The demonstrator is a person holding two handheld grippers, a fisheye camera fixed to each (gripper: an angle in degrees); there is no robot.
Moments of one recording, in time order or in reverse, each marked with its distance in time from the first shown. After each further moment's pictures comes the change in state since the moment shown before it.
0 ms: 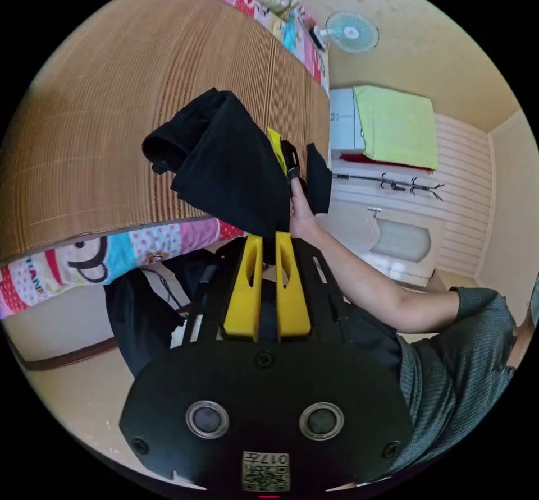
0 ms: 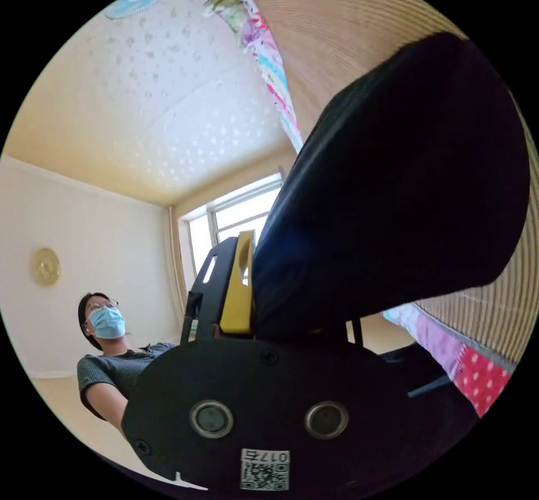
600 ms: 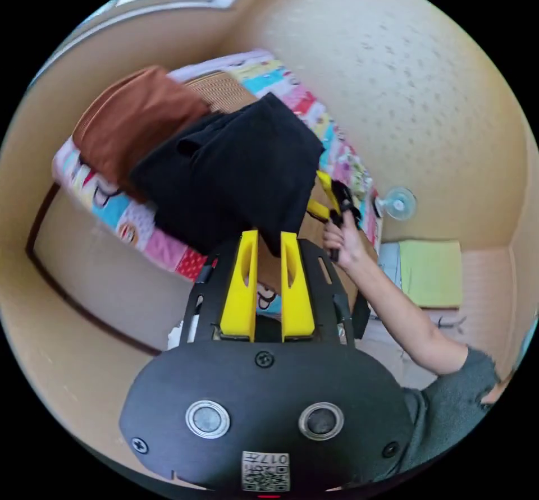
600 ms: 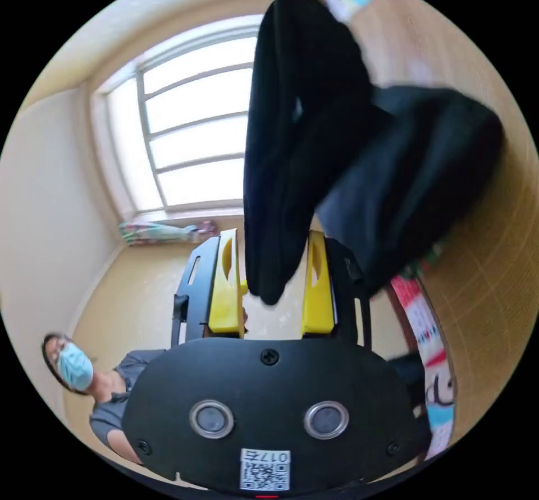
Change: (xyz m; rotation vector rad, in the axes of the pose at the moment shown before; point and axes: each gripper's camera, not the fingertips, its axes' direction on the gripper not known) left arm -0.167 0.179 -0.458 0.718 -0.253 -0.376; right arm 0.001 -0.036 0.596 -0.762 0.370 -0.061
